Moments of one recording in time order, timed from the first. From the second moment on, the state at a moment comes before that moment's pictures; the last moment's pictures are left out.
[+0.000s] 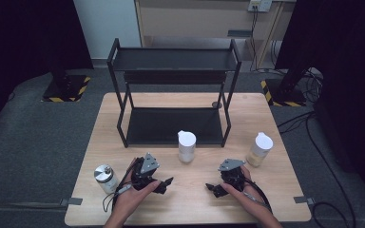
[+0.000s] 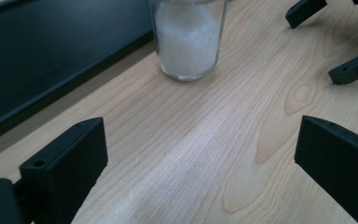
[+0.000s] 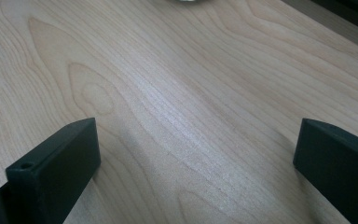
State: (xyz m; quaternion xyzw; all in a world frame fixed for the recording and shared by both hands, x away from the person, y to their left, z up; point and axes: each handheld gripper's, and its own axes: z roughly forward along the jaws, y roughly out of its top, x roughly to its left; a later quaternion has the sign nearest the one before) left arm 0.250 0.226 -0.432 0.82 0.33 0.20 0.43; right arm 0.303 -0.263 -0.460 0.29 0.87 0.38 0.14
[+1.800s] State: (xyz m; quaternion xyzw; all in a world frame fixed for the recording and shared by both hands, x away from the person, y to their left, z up) left arm 0.167 0.304 -0.371 0.74 0.37 0.30 0.47; right arm 0.302 -0.263 -0.460 0.29 0.87 0.38 0.14
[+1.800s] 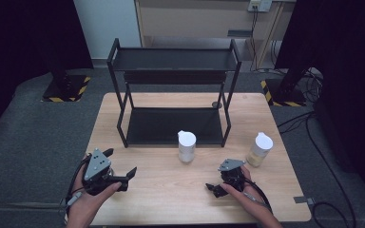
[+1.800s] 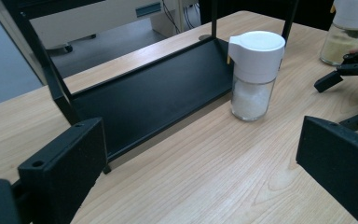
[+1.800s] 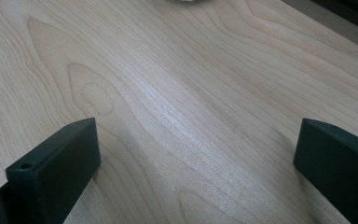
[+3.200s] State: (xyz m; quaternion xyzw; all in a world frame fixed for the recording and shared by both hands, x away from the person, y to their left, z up) left arm 0.161 0.330 -0.398 0.76 0.42 0.30 0.40; right arm 0.302 -0.263 -0.460 0.29 0.87 0.38 0.14
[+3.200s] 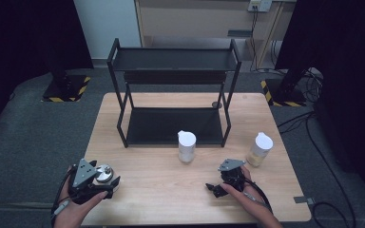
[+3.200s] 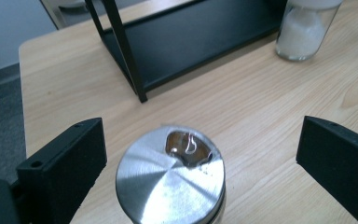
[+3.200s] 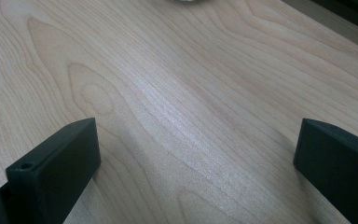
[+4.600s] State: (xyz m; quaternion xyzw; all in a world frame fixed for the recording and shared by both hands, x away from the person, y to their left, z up) left arm 0.186 0.341 -0.430 0.78 0.46 0.24 0.35; right arm 0.302 -0.263 -0.460 0.29 0.87 0.38 0.14
